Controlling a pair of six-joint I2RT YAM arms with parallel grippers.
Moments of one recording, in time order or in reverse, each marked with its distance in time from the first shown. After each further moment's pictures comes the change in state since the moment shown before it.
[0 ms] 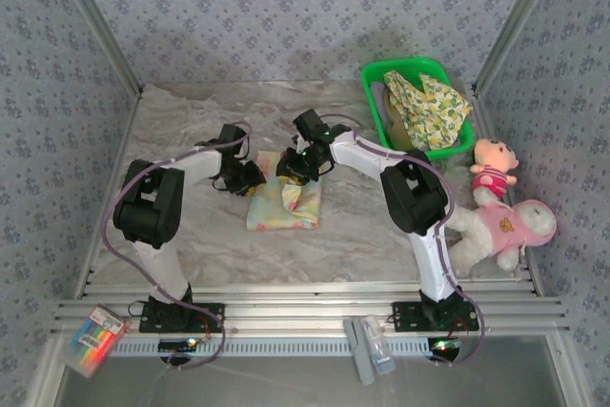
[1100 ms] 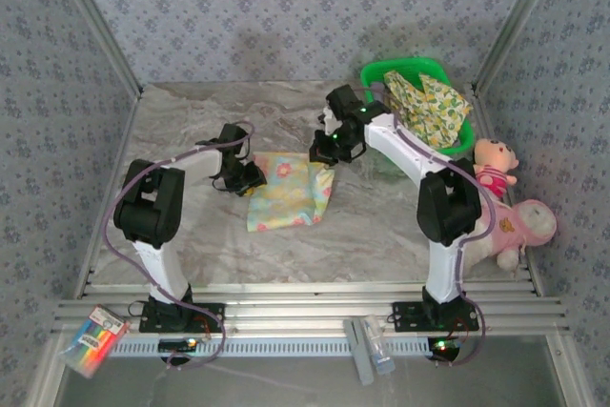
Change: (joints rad) left arm -0.012 0.006 0.006 -0.019 -0.002 0.071; right arm -0.130 -0.200 0.022 -0.293 0.023 -0.272
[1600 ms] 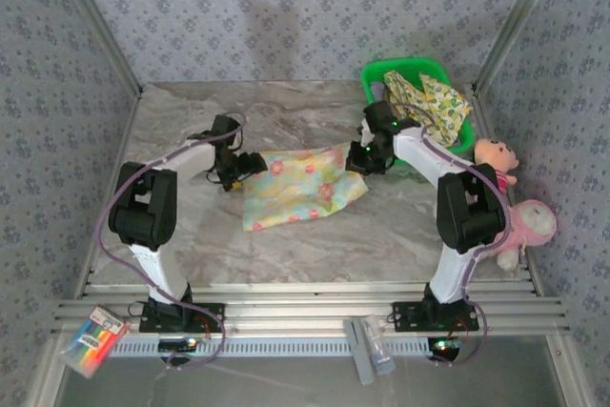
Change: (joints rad) left arm 0.035 -0.032 0.040 -0.039 -0.037 0.017; right arm -0.160 -0.126 -0.292 0.111 0.163 -0.058
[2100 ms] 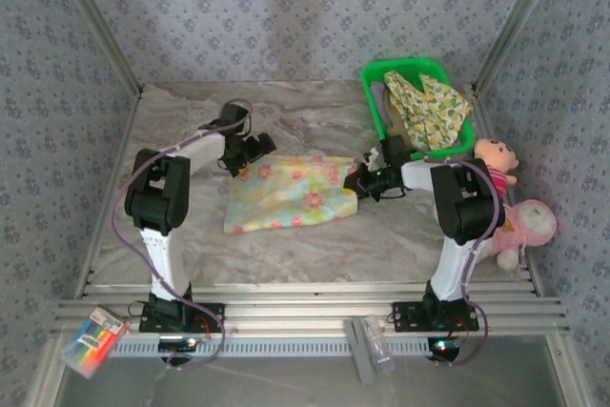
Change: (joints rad) left arm -0.002 0.151 0.174 0.107 -0.058 -0.110; right arm -0.131 0.043 -0.454 0.628 -0.460 0.216
